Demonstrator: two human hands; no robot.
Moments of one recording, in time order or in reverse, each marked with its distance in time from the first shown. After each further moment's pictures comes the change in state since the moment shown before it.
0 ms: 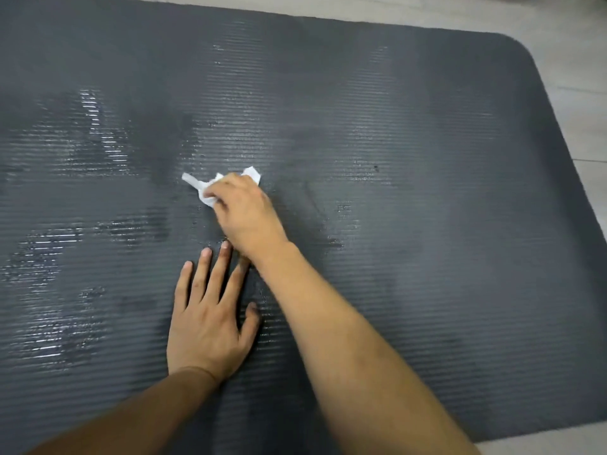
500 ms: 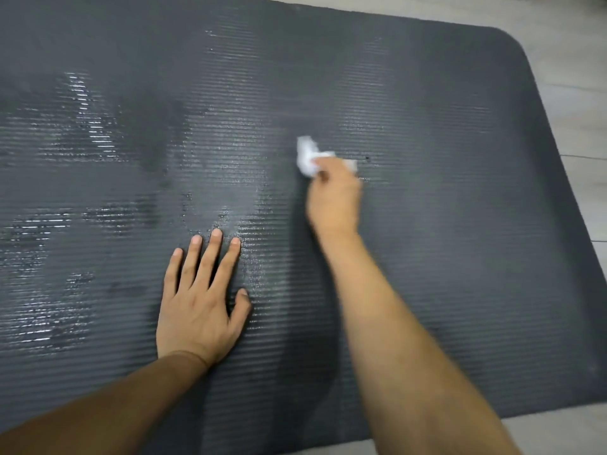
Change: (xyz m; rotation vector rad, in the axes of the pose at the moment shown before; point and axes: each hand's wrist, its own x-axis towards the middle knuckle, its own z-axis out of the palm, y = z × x) left_hand 0.001 0.002 -0.001 0.014 0.028 -0.009; right_hand -0.029 0.070 -0.077 -0.034 0.433 0.556
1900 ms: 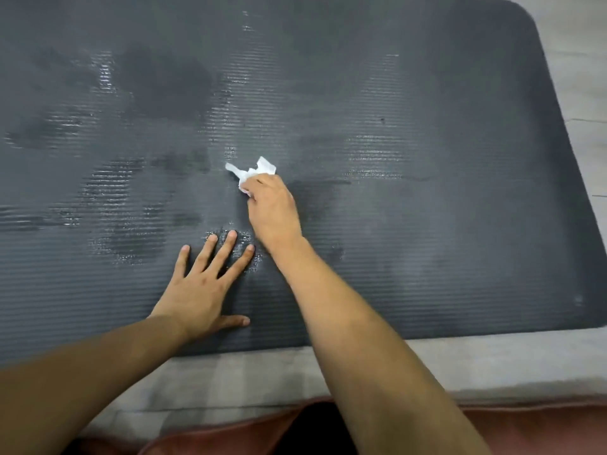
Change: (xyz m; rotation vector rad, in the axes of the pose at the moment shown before) left_hand -0.089 -0.050 -0.054 0.172 -0.572 0.200; right_hand -0.145 -0.050 0.036 -0.040 -0.274 -0.453
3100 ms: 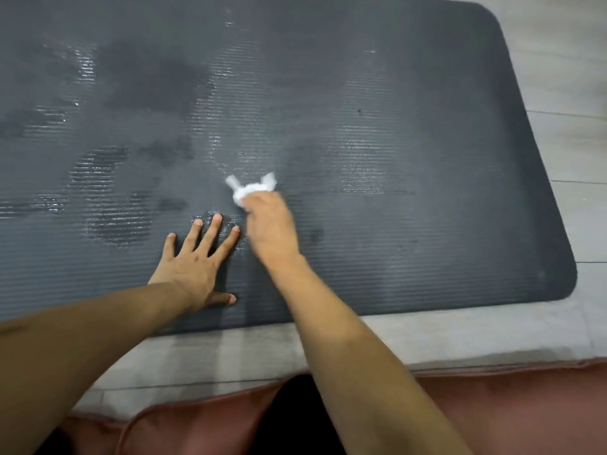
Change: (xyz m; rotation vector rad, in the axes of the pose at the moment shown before) left_hand 0.001 0.022 -0.033 0.097 -0.264 -0.119; right_hand -0.059 -0.004 -0.027 0.078 -0.006 0.162
